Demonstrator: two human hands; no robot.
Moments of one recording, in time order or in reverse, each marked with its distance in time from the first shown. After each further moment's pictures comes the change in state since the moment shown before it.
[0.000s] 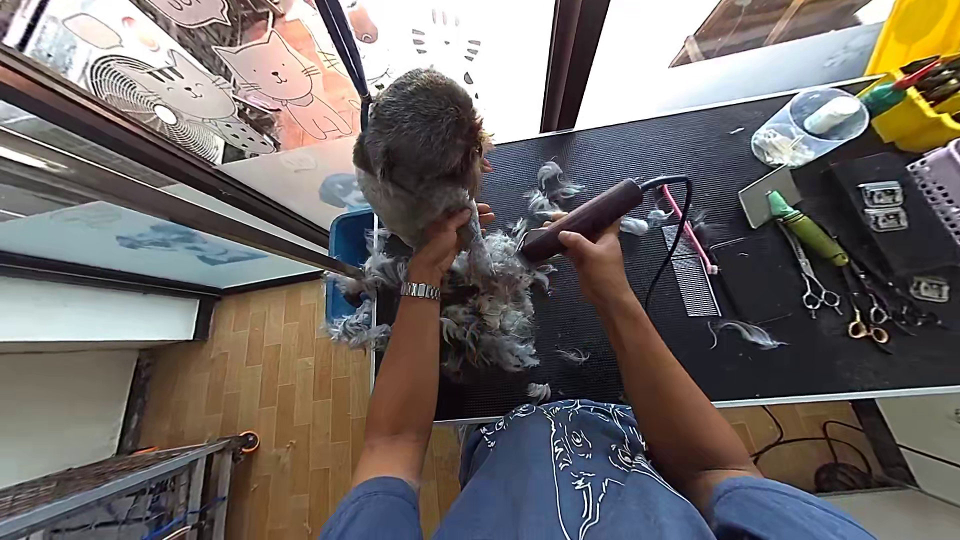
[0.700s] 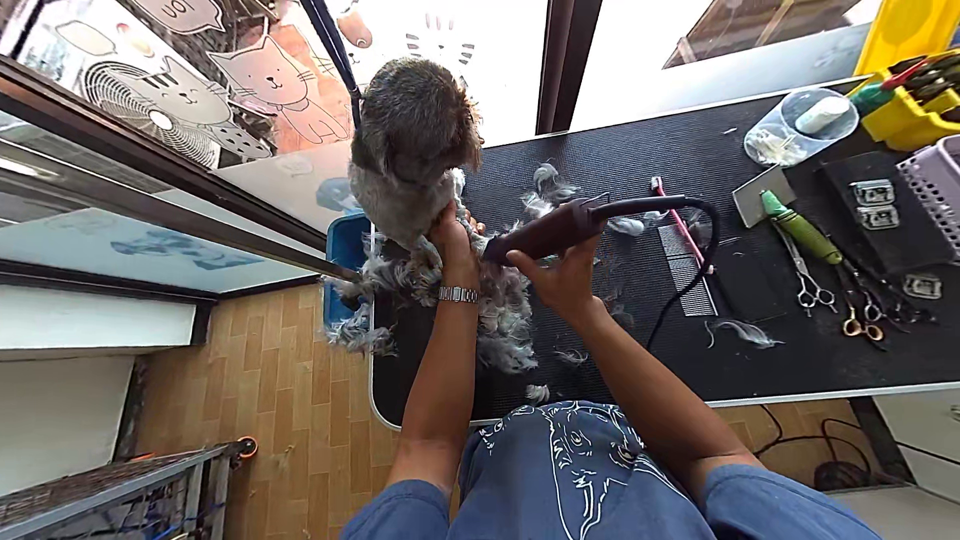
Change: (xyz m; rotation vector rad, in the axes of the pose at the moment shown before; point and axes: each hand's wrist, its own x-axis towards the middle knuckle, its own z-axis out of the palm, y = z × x) left_hand 0.009 -0.006 0.060 -0.454 0.572 0.162; right_hand -0.023 0.006 0.041 -0.582 -0.079 -0.667
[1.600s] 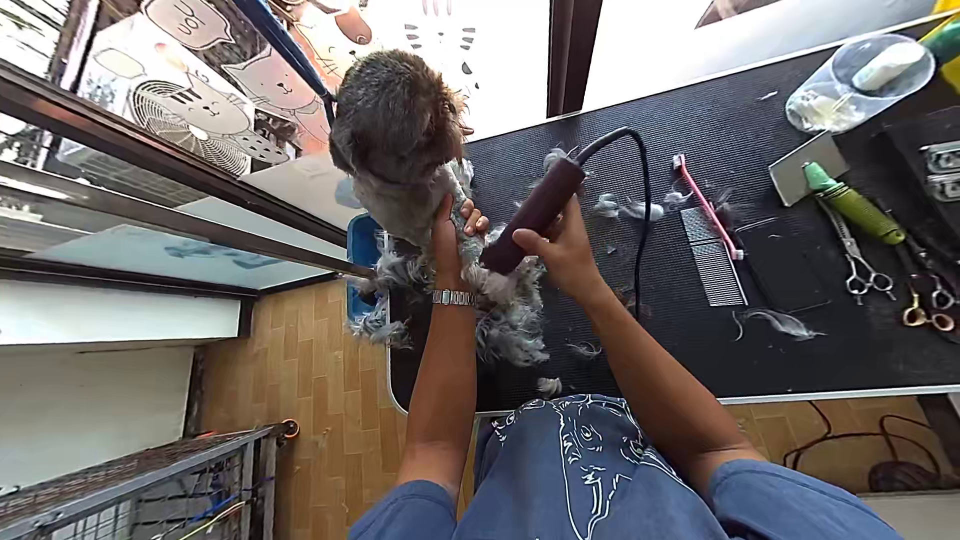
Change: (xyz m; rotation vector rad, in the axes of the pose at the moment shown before) left_hand -0.001 0.018 -0.023 -0.348 -0.483 -0.293; right_hand 0.018 0.006 -0.002 0.462 -0.166 0.477
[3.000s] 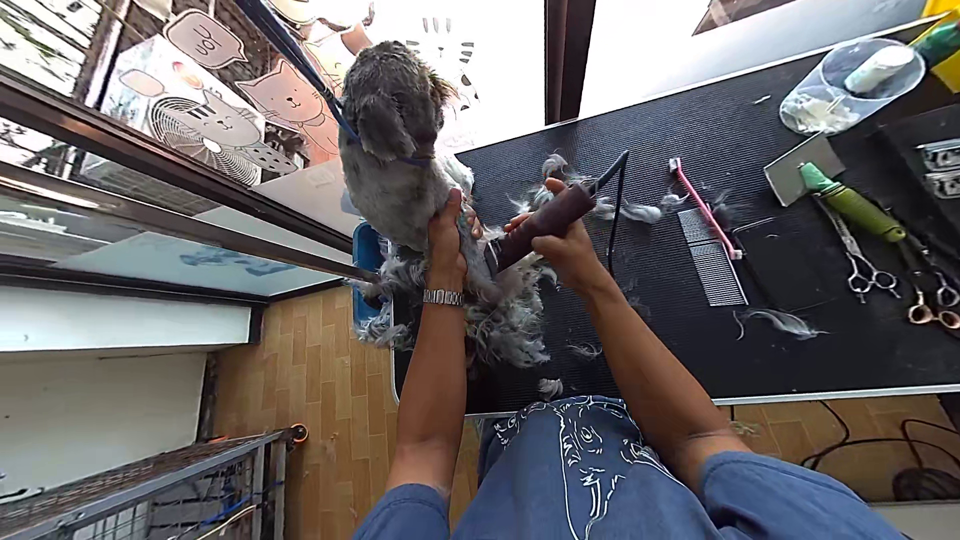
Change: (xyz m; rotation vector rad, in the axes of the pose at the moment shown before) left_hand -0.003 0.007 0.009 0.543 0.142 0.140; right_hand 0.013 0.042 -0.027 0.448 -0.166 -0.007
